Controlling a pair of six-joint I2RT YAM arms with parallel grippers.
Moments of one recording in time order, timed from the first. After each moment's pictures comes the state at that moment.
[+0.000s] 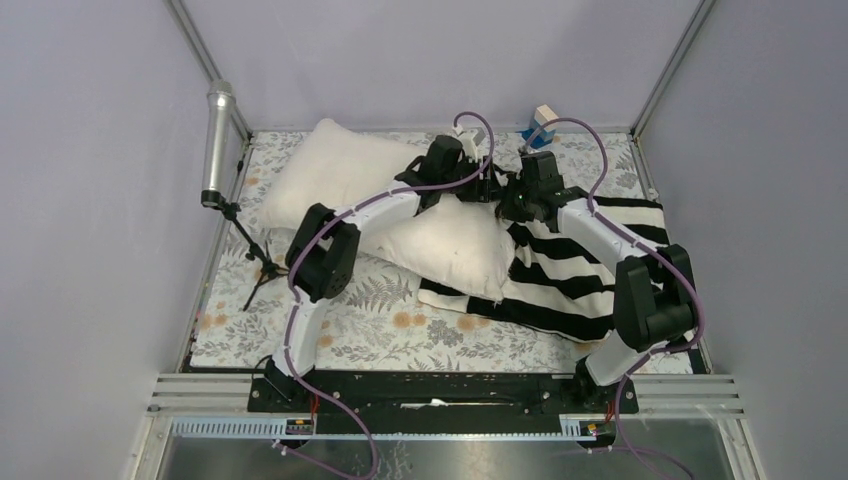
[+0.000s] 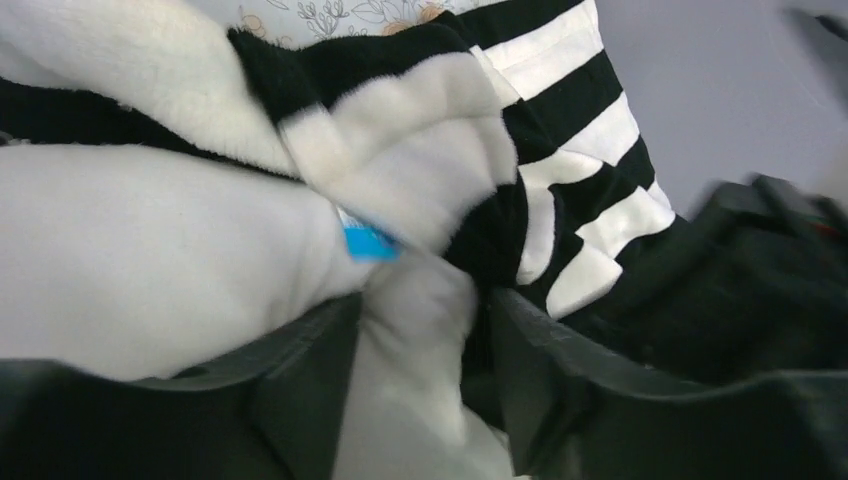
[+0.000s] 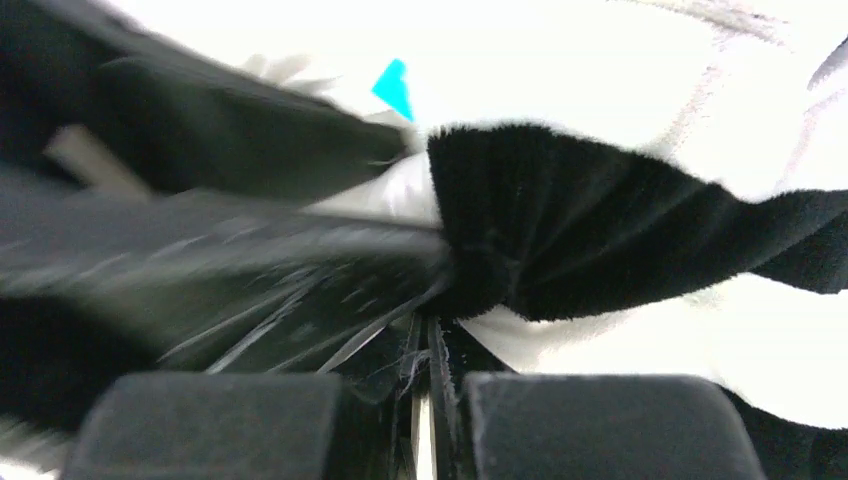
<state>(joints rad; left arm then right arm) -0.66 2.23 1.78 -0.01 0.41 -0.55 0.33 1.62 1.14 -0.31 -0.10 0.49</state>
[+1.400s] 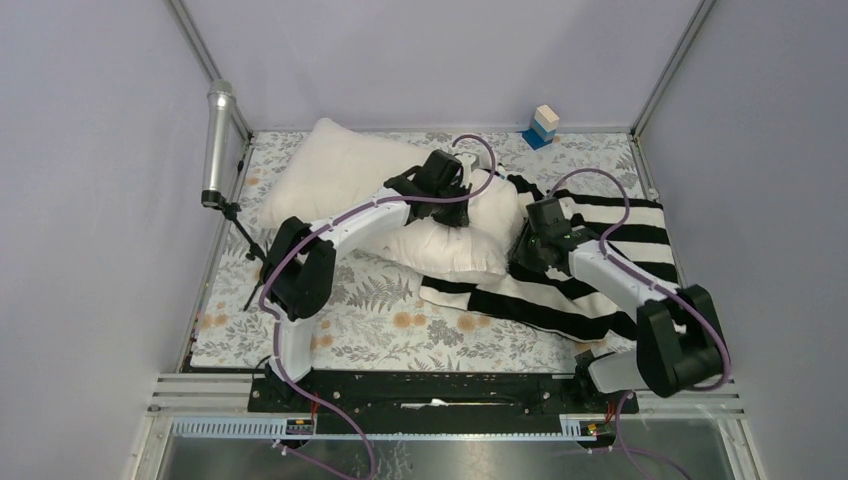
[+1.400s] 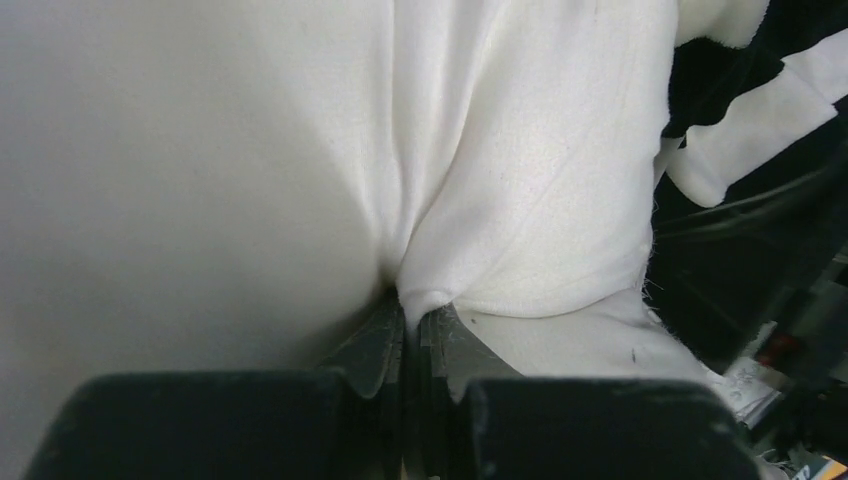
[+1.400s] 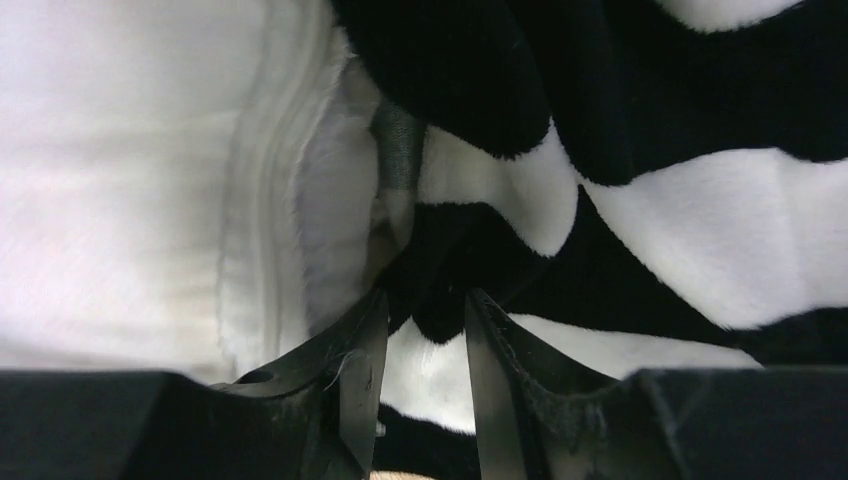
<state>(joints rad) -0.70 1.98 1.60 -0.42 0.16 -0.31 0.37 1.39 0.80 -0.40 0.09 0.74</state>
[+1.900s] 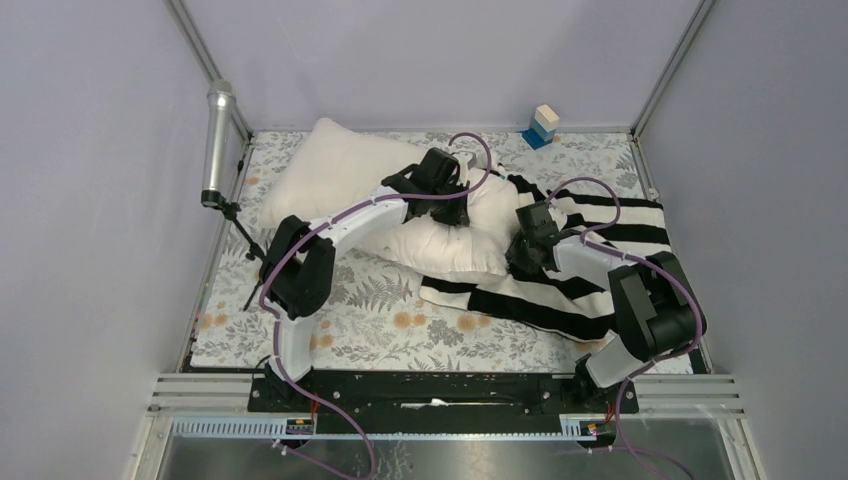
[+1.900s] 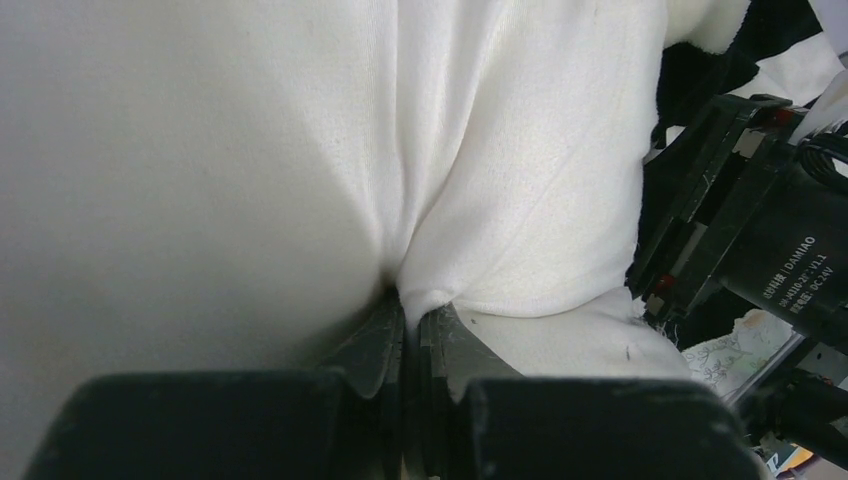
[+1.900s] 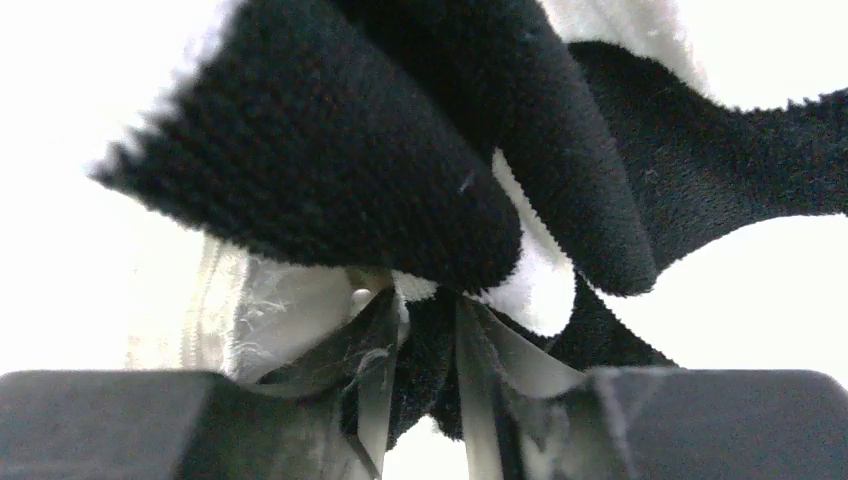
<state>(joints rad) -0.68 1.98 1.60 -0.42 0.21 -0.34 0.37 1.58 0.78 -0.24 0.14 0.87</state>
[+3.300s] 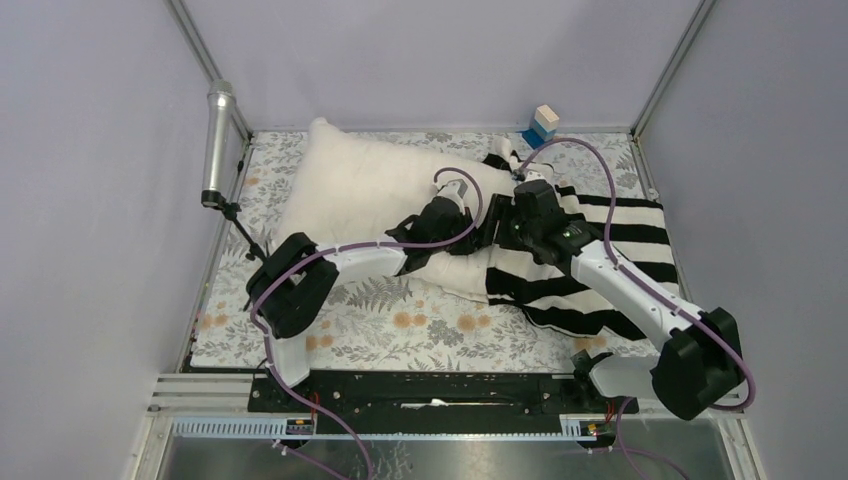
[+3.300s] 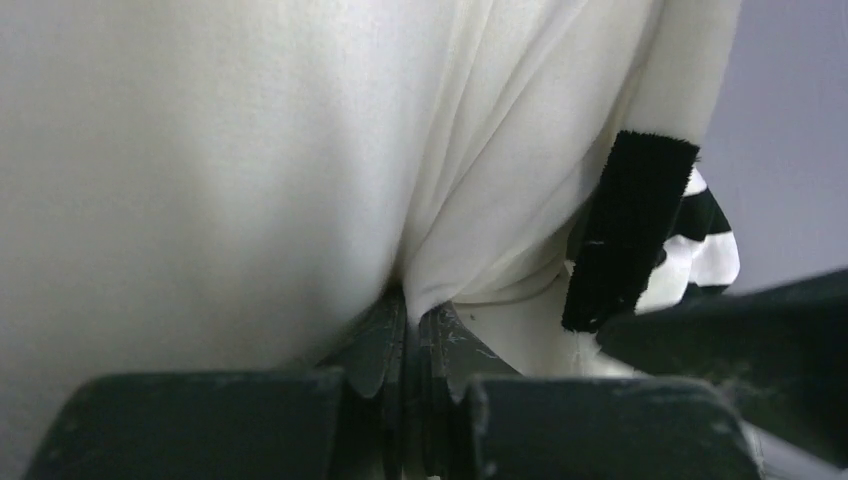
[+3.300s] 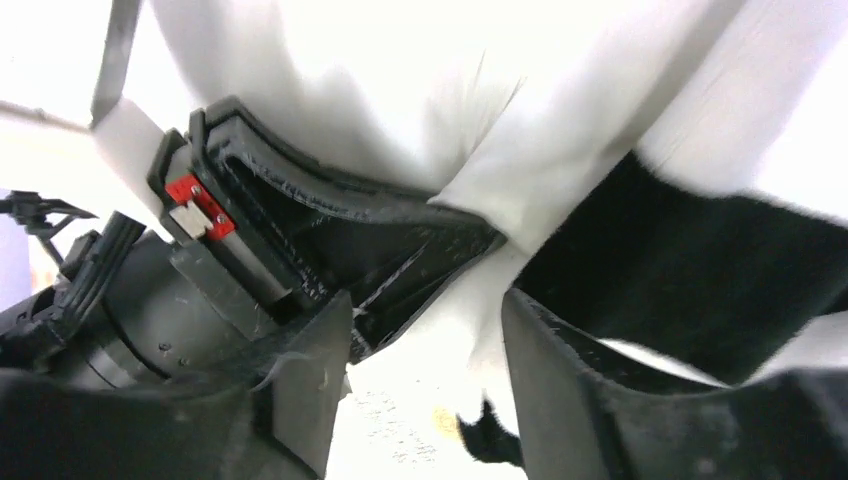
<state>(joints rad) -0.83 1.87 1.15 0.20 0.06 -0.77 0.52 1.30 0.97 -0.39 -0.02 0.61</state>
